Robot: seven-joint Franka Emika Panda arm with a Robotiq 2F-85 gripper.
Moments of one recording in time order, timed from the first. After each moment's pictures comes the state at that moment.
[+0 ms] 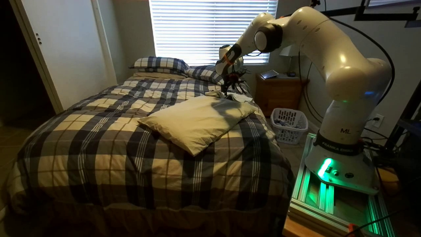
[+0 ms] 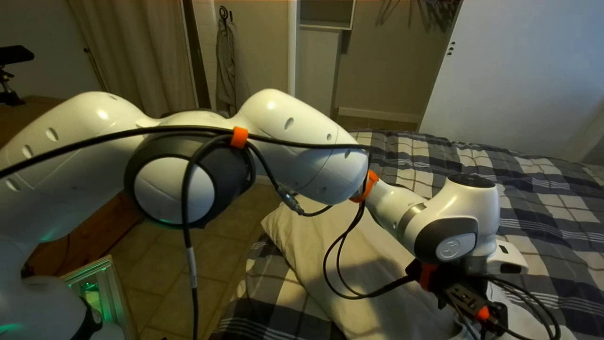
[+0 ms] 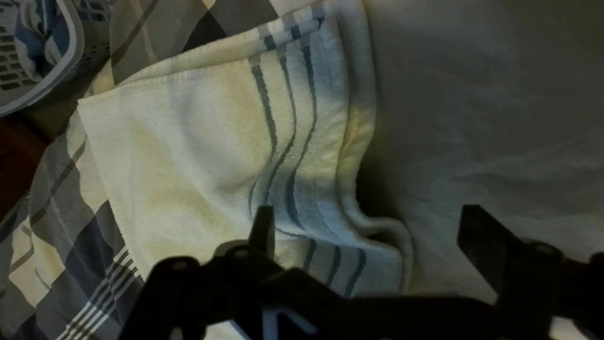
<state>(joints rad) -0.37 0.95 -0.29 -1.25 -0.12 2.37 -0.23</state>
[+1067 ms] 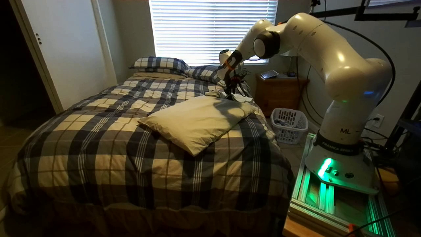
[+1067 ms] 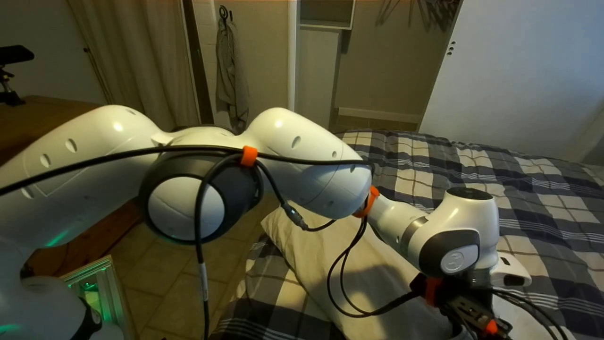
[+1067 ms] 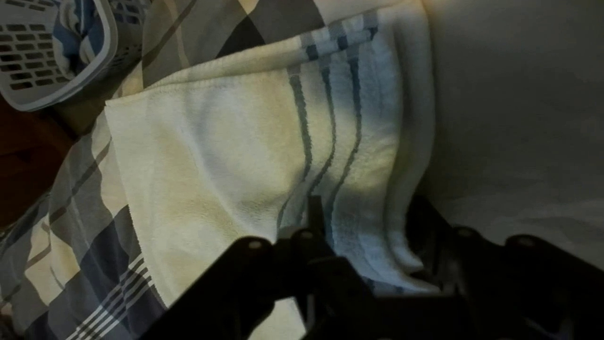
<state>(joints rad) -0.38 1.02 -0.31 -1.19 -0.18 2.37 -0.23</state>
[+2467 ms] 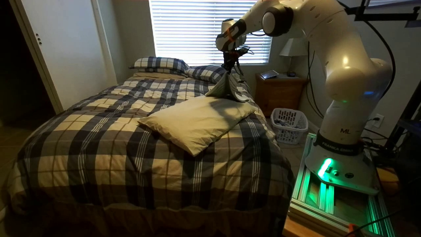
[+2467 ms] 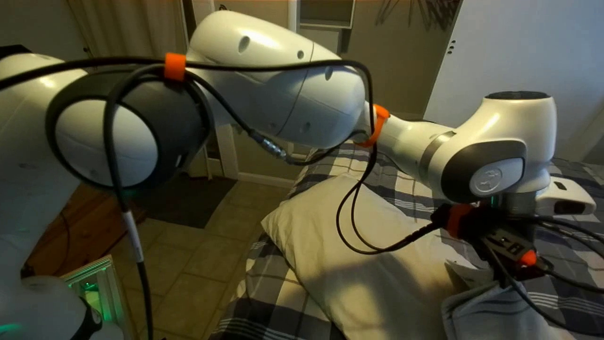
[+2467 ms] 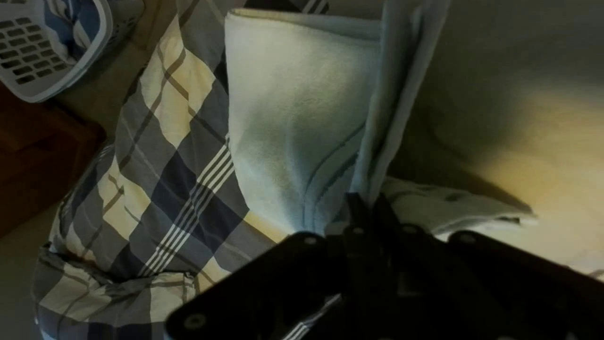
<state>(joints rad) -0.38 0.75 -0.28 -1.23 -0.10 2.25 -0.19</state>
